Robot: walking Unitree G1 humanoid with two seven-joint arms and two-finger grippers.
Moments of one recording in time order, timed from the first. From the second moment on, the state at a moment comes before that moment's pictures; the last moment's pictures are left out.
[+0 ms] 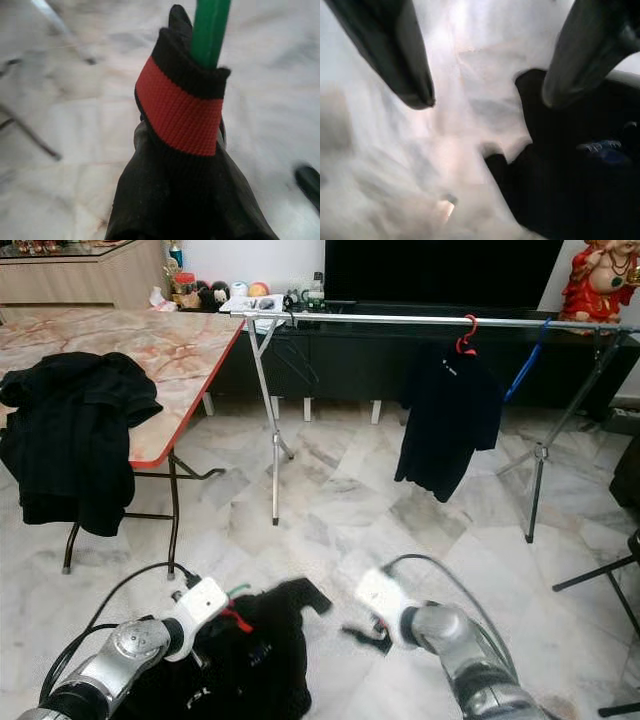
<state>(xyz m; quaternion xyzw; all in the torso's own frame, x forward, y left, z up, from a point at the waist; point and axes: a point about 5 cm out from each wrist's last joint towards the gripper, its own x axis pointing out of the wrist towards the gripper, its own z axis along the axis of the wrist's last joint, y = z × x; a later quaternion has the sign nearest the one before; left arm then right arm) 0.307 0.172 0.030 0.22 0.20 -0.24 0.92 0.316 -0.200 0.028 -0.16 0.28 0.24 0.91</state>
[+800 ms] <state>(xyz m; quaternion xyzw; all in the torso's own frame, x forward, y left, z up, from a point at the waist) 0.255 0.197 0.040 0.11 0.09 -0.16 0.98 0.166 -0.199 -0.090 0.07 0.46 -0.13 0.87</state>
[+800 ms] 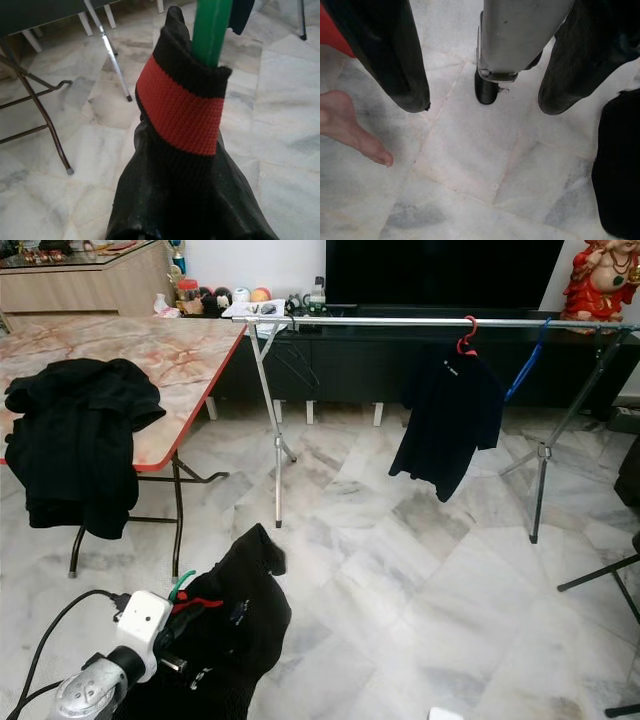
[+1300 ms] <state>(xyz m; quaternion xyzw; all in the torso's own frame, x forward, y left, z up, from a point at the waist) 0.224 0.204 0.013 0.09 0.15 -0.14 0.97 0.161 -0.203 -0.091 0.05 0.46 -0.13 0.88</state>
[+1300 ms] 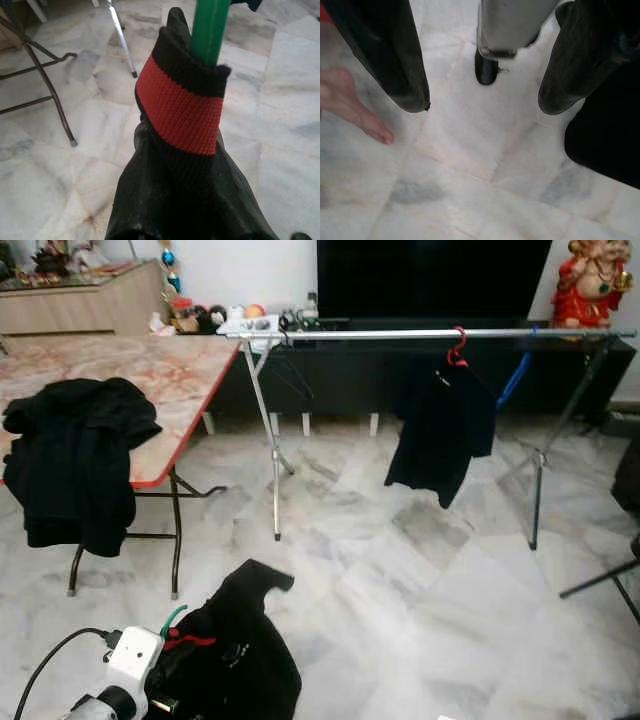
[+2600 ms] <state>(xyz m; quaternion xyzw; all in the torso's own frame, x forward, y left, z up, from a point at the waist) 0.235 0.198 0.018 0.10 0.15 -0.15 0.97 0.169 -0.186 -0.090 0.04 0.46 -0.10 0.88</state>
